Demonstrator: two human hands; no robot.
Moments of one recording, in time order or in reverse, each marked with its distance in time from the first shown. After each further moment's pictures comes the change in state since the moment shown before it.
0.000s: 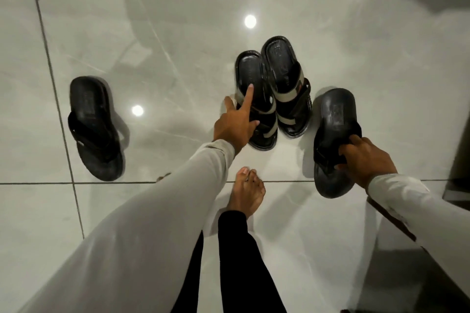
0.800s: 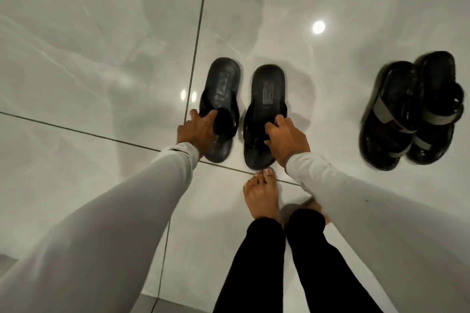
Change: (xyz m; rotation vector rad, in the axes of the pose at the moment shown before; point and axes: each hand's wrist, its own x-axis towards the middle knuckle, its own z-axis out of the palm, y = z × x) left_hand -0.100 -0.333 -0.122 0.239 0.002 -0.401; right_hand 0.026 -0.431 -0.041 0.142 0.217 -0.473
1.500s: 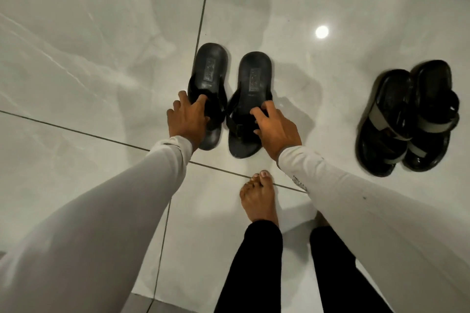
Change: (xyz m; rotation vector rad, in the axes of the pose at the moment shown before) left_hand 0.008 0.001 -0.026 -0.049 0.229 -0.035; right_hand 0.015 -0.009 -0.024 0.070 0.144 -0.106
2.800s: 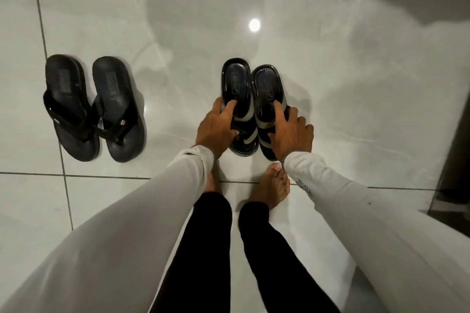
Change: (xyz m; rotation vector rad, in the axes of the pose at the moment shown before) left_hand -0.092 0.353 0.064 -0.292 -0.140 0.440; right_hand -0.172 0.289 -0.060 -0.062 -0.009 0.582
